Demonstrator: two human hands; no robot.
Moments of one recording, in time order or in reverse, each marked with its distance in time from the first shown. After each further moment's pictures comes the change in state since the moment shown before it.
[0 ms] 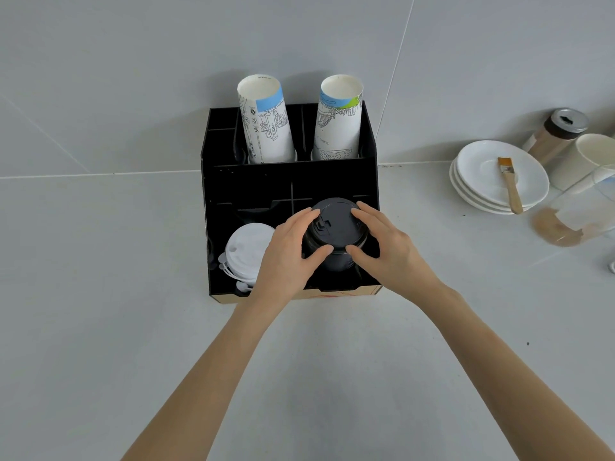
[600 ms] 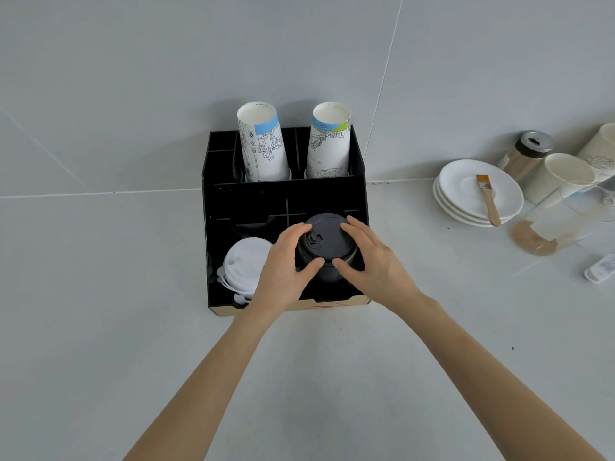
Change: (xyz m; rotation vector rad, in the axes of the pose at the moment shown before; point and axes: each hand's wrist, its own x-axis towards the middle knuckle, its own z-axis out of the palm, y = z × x) left_hand -0.004 -0.002 -0.001 -0.096 -0.019 -0.009; right_hand -0.005 -0.008 0.005 -0.098 0.012 0.018
